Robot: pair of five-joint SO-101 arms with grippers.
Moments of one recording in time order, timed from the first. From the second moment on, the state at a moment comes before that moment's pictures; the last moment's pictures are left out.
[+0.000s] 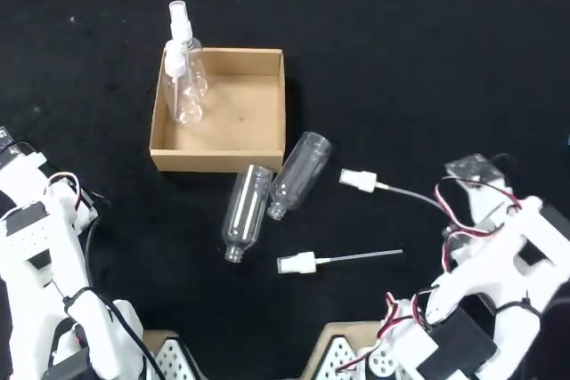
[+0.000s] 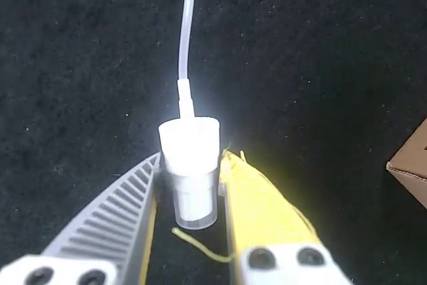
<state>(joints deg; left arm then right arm) -36.9 -37.1 61.4 44.2 9.1 50.7 -18.9 48.5 67.3 70.8</state>
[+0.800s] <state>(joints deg) -36.9 -37.0 62.5 44.2 9.1 50.4 -21.1 55.3 61.1 88.9</state>
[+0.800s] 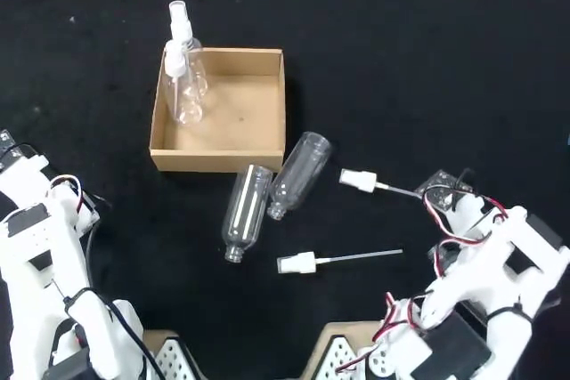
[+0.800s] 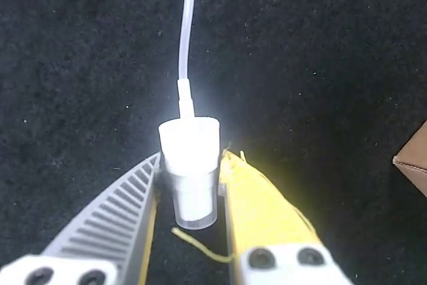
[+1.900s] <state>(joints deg) -36.9 -36.8 62.4 44.3 2.6 -3.2 -48.2 64.4 25.5 -6.4</state>
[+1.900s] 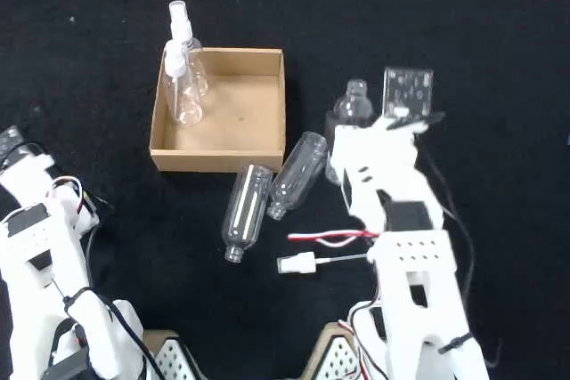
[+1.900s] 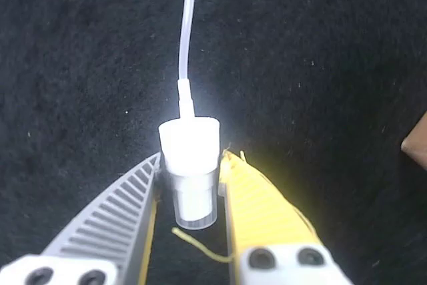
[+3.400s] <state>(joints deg) -63.9 -22.5 46.3 40.0 -52.4 -4.9 -48.3 71.5 22.6 -6.5</state>
